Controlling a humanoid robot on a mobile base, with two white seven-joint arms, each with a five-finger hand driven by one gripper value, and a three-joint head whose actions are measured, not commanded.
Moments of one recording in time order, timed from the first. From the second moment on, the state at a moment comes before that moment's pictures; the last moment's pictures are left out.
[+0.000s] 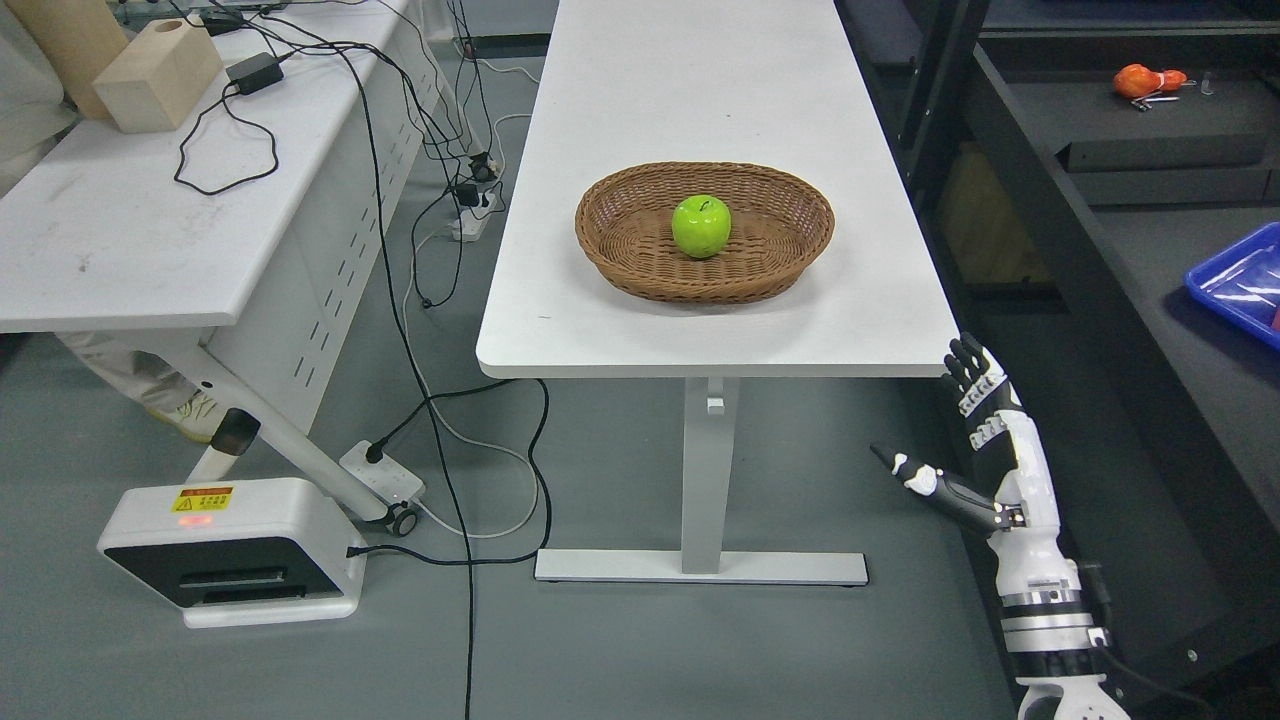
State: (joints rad) left arm 0.04 0.00 -0.06 -0.05 0.05 -0.03 -0.14; right arm 0.06 0.00 -0.10 -1.71 0.01 -0.30 0.12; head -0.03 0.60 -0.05
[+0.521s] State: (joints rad) left arm 0.04 0.00 -0.06 -0.05 0.05 -0.03 -0.14; right arm 0.07 0.00 -0.10 -1.71 0.03 -0.33 0.12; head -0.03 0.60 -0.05
